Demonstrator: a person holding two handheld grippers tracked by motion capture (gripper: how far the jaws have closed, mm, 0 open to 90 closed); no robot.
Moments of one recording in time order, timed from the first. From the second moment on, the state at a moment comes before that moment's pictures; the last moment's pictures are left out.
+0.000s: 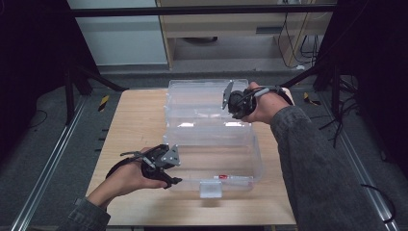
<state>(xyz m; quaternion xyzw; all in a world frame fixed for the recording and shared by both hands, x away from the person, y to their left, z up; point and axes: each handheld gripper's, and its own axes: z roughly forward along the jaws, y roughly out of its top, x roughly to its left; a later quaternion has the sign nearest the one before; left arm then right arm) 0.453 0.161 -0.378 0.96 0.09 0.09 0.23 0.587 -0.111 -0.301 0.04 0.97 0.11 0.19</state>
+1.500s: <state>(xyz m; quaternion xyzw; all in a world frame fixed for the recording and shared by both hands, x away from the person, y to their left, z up) 0.469 0.154 -0.404 0.97 0.07 0.06 0.21 0.606 -0.110 -0.300 0.04 0.97 0.11 0.20</state>
